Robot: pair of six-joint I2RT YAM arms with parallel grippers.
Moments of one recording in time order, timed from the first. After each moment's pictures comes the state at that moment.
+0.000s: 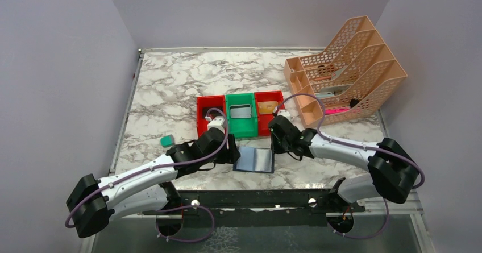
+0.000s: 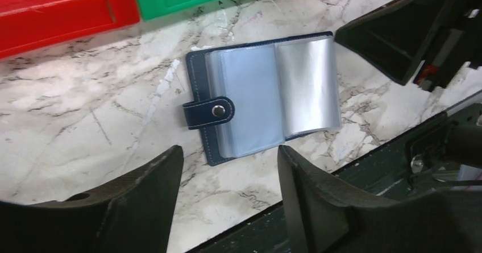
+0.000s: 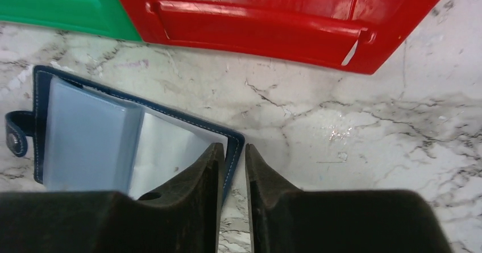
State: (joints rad) left arm -0.95 0.96 0.55 -0.33 -0.14 -0.78; right arm 0.86 1.39 0.69 -0.30 0.23 0.61
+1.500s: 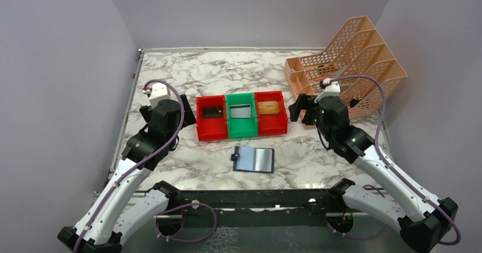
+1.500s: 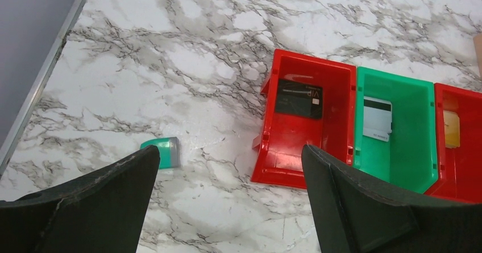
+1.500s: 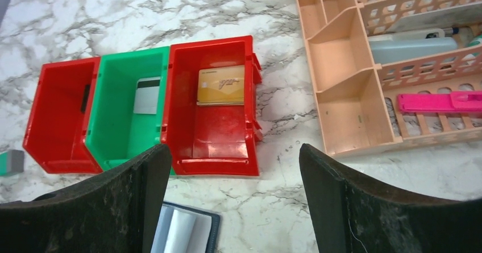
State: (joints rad) left arm -0.49 0.76 0.92 -0.70 -0.57 -0.49; right arm 0.60 0.89 0.82 -0.34 0.37 0.41
